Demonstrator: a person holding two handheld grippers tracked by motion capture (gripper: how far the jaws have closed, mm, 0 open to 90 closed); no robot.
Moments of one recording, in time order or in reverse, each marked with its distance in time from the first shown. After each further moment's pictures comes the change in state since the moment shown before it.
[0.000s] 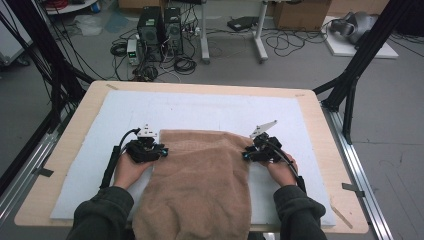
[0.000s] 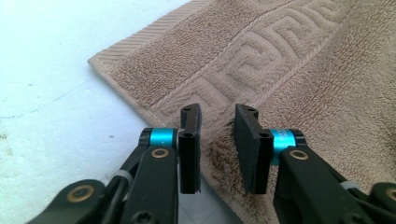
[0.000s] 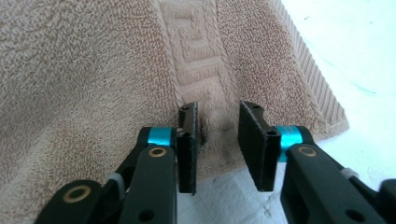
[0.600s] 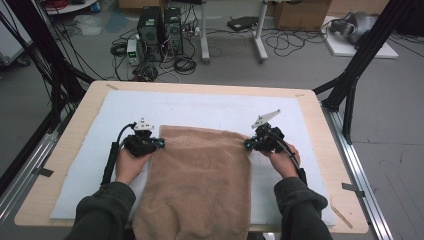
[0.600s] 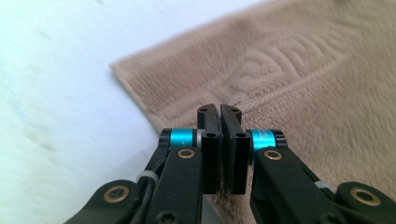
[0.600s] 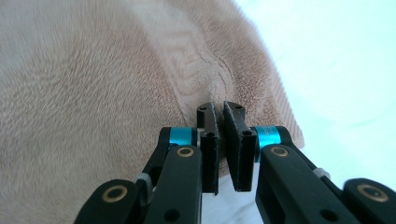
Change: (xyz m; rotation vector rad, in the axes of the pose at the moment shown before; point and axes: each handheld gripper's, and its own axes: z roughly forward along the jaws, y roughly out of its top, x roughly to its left) left arm 0.013 0.024 -0.007 -0.078 0.088 -0.058; right arm -0.013 0.027 -0.023 -0.032 -0.006 -0.019
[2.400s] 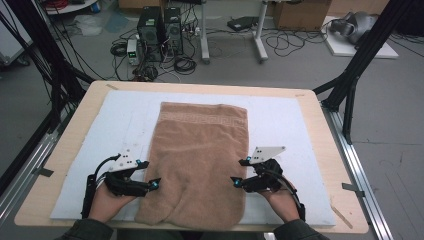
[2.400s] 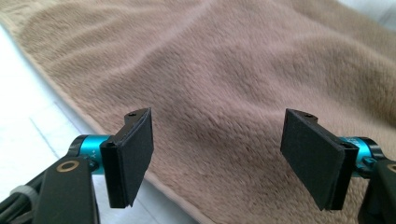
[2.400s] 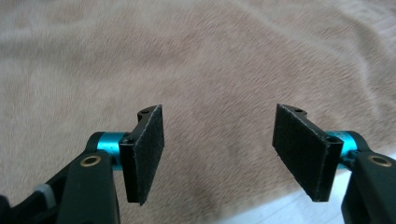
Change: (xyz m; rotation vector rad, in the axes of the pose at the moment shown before) left arm -0.057 -0.074 -0.079 -0.054 -0.191 0.120; right arm 0.105 -0.042 -0.019 -0.192 0.093 -0.057
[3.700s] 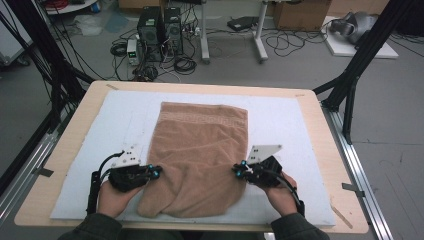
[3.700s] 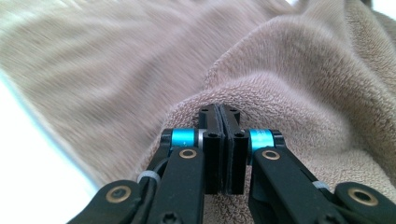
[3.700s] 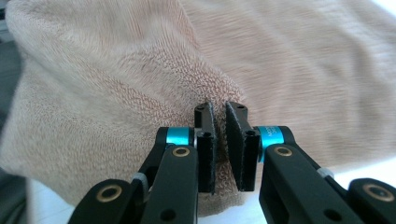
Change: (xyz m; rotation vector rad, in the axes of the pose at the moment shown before) left arm 0.006 0.023 0.007 -0.033 0.000 -0.020; right arm -0.002 0.020 -0.007 0.030 -0.042 -0.103
